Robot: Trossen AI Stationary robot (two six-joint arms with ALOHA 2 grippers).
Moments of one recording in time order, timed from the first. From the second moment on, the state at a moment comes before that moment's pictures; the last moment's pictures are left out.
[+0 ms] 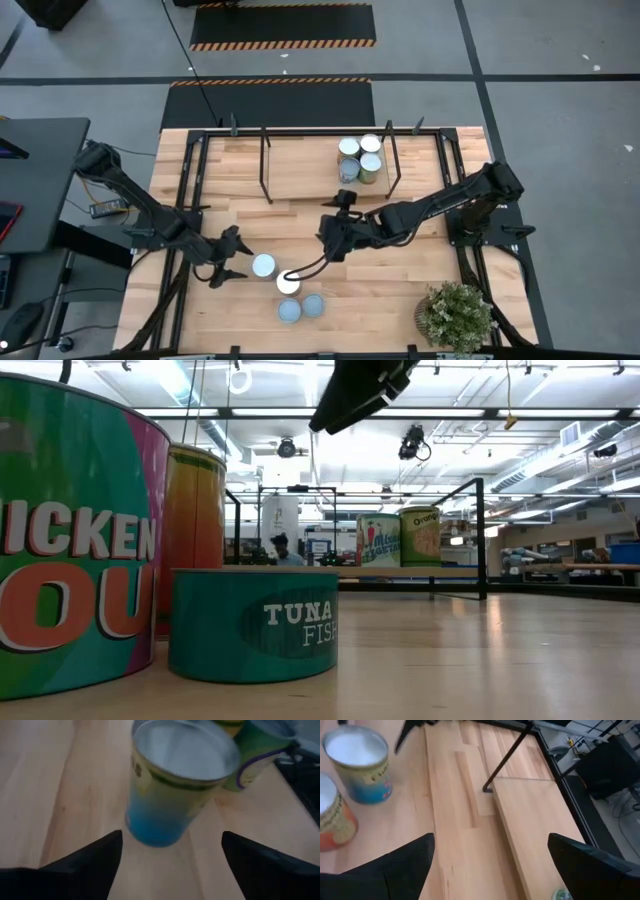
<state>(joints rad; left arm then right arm) -0.69 0.88 0.13 0.14 -0.35 -0.51 0.30 1.74 1.40 -0.50 0.64 0.11</state>
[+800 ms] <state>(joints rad) -0.69 1.36 0.13 0.67 -0.42 -0.38 0.31 1.75 1.40 -0.42 0.59 0.14</state>
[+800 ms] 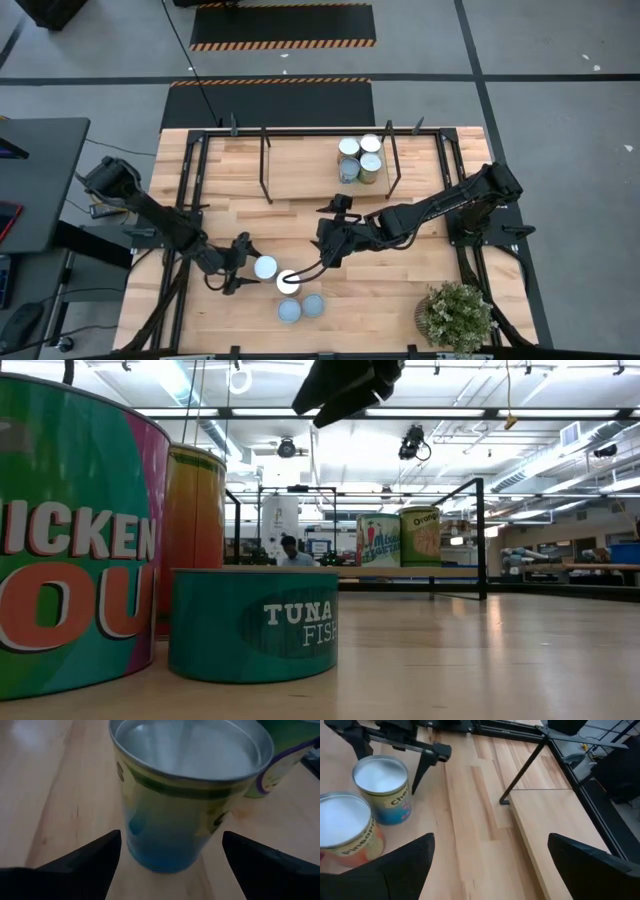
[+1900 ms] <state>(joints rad) -0.65 1.50 0.28 0.68 -0.34 -0.21 0.32 1.75 1.41 -0.39 0.56 0.14</state>
